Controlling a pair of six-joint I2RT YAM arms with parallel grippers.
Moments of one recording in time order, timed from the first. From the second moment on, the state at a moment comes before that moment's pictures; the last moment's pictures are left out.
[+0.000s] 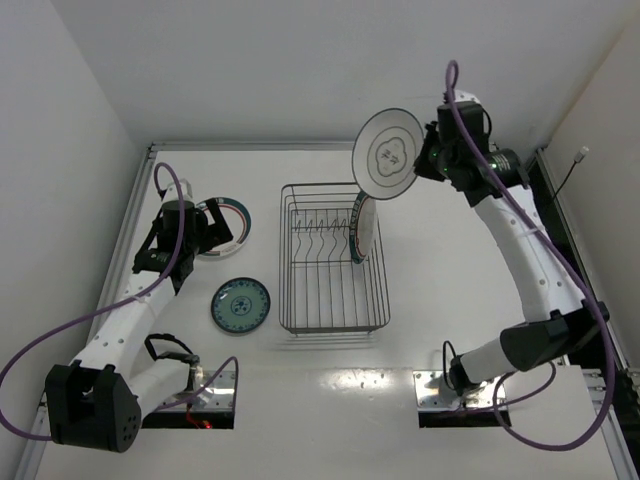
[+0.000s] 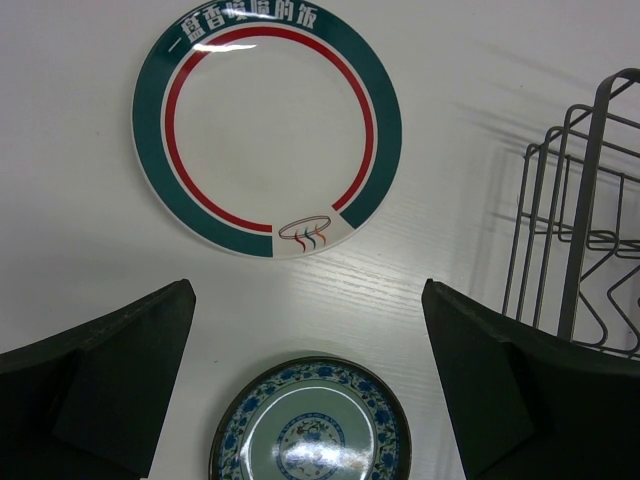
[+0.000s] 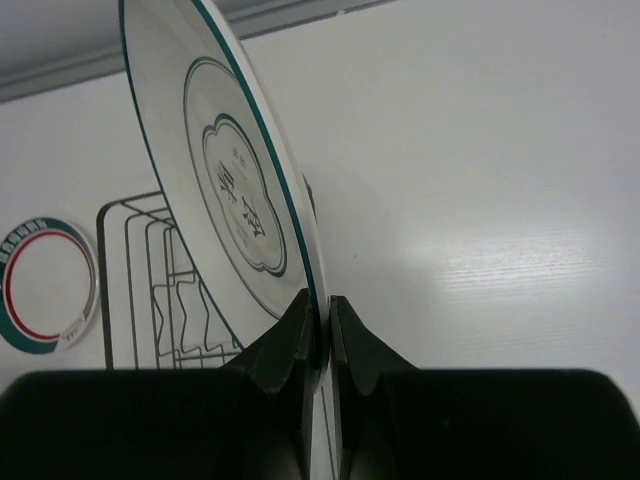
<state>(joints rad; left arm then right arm) -0.11 1.03 0.76 -0.30 -0.20 -0.41 0.27 1.46 1.69 -0.82 0.21 0.44</state>
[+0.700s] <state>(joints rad) -0.11 1.03 0.76 -0.31 -0.20 -0.42 0.70 2.03 2.41 -1.27 0.69 0.35</state>
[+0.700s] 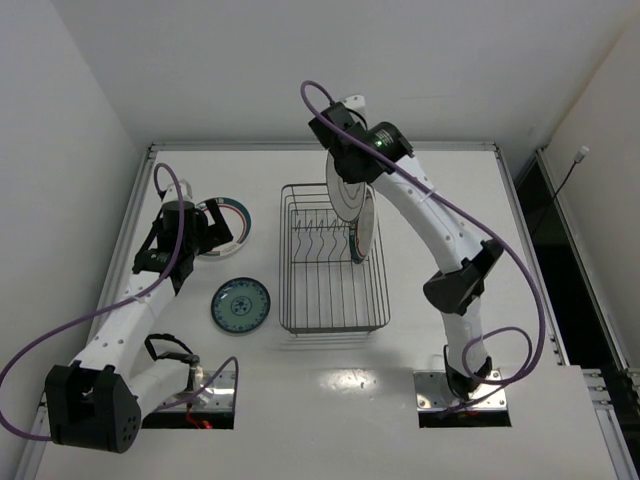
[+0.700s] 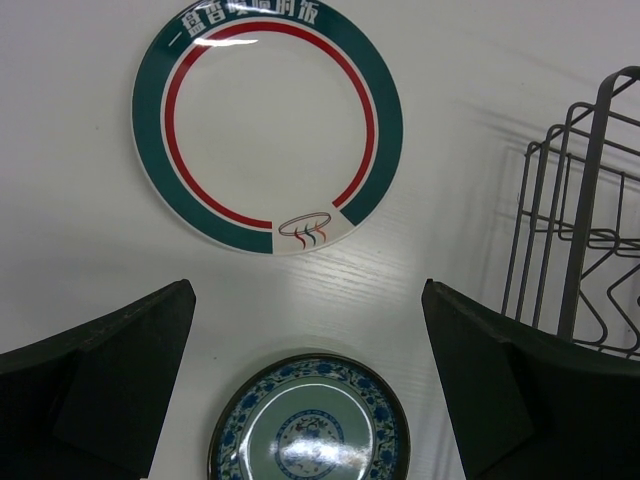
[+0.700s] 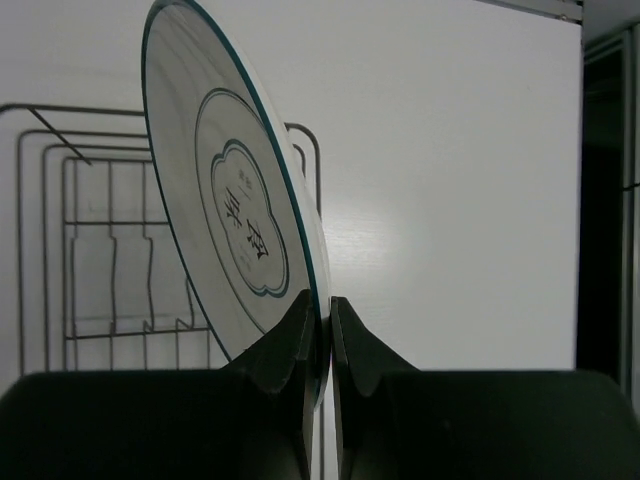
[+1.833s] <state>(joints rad) -0.13 1.00 0.76 -0.32 -0.21 -0.43 0.84 2.17 2.13 -1.32 0.82 0.45</state>
